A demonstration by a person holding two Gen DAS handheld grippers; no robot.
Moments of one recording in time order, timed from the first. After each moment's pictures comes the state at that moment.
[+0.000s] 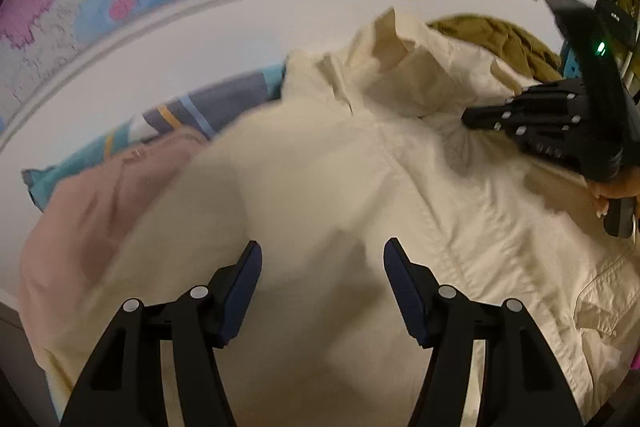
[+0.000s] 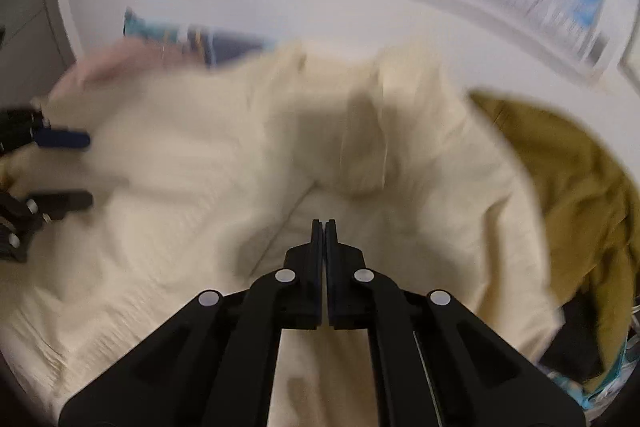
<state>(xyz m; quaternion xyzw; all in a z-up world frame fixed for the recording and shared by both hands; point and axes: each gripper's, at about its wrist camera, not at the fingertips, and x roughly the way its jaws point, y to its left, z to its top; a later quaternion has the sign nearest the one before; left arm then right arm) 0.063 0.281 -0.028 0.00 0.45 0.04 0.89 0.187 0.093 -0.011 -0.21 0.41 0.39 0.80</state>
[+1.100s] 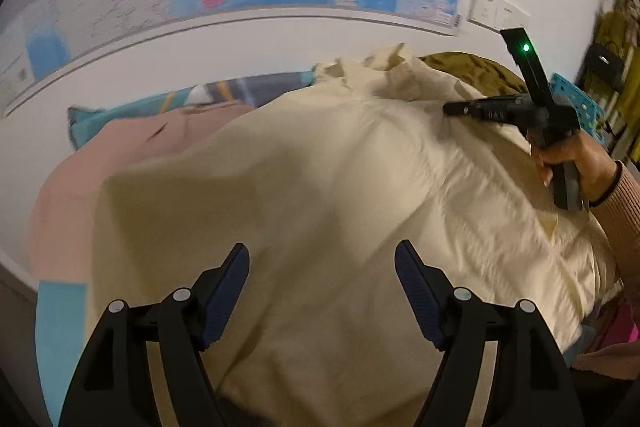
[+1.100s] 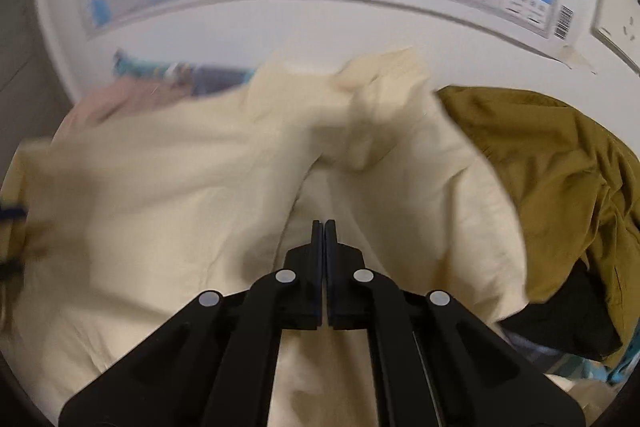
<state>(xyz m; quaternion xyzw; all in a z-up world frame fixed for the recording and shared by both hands) -0.059 0.289 -0.010 -0.07 0.40 0.06 0.91 0.194 0.052 -0.013 -0.14 0.42 0.36 0.82</state>
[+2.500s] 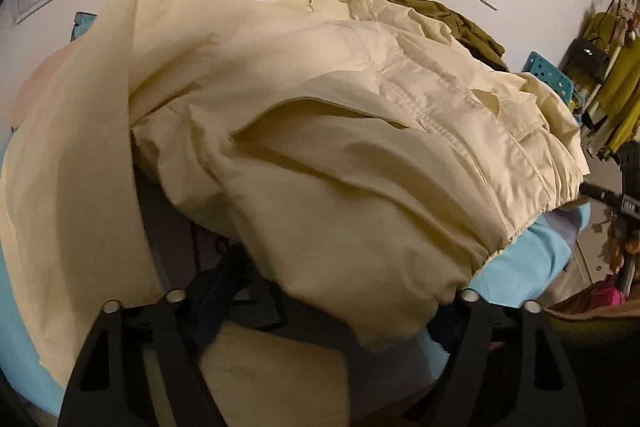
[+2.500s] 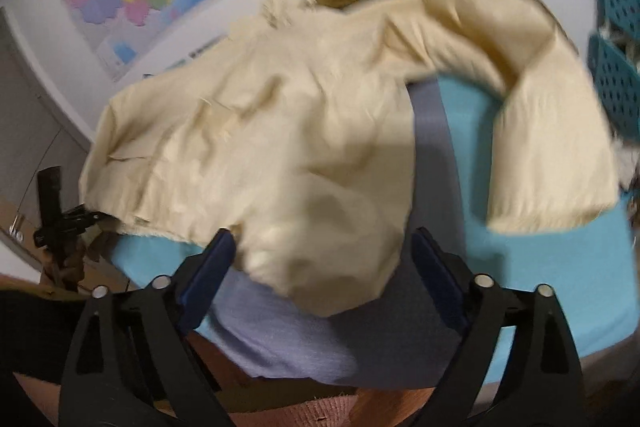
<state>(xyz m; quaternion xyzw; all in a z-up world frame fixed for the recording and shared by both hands) -0.155 0.218 -0.081 -0.13 0.43 0.03 0.89 -0.024 -0.196 -0.055 0.04 0.49 0.32 0.81</state>
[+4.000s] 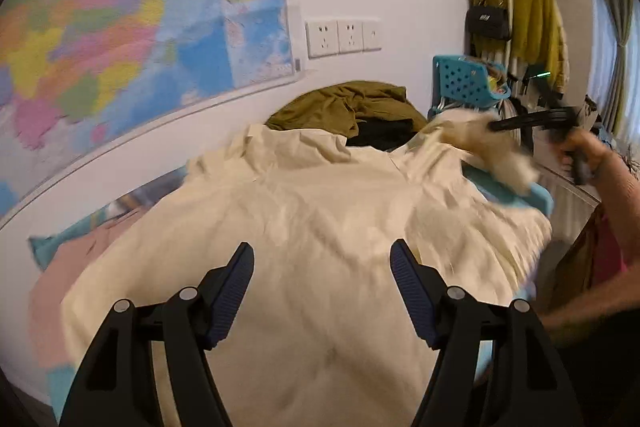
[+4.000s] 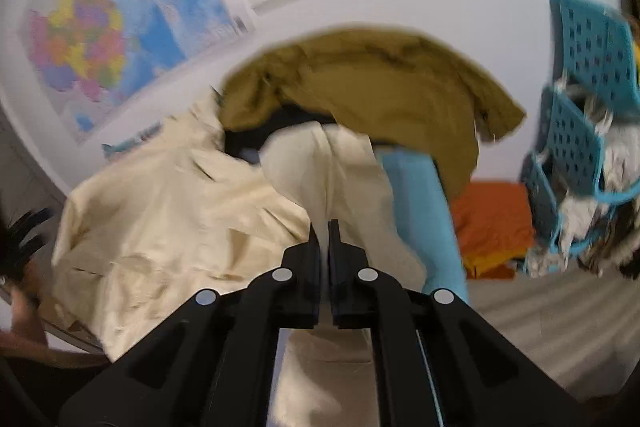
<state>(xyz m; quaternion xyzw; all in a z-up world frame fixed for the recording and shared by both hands) -0.054 0.159 0.049 0.06 0.33 -0.11 0.94 0.107 -0.262 0.028 0.05 0.42 0.28 0.86</state>
